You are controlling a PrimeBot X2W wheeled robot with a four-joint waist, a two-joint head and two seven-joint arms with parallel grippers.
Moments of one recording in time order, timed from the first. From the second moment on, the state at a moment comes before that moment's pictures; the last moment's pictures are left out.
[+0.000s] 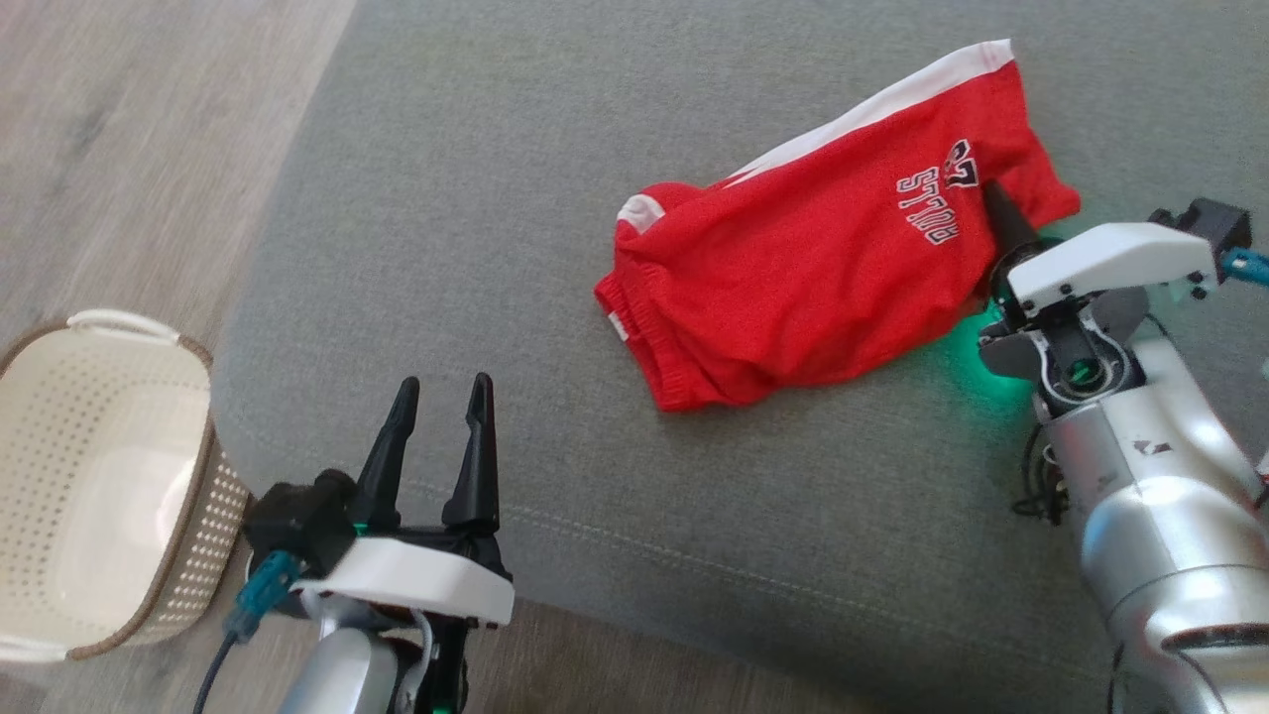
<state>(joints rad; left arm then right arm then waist) -0.05 0.04 -0.31 0.10 -0.39 0.04 -0.26 -0.81 -0.09 -0.03 1.05 1.06 0.13 0.05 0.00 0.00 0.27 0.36</state>
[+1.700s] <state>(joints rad) 0.00 0.04 -0.28 0.12 -0.34 0.03 -0.26 -0.40 -0.06 0.35 0.56 1.20 0.13 -0.25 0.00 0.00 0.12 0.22</state>
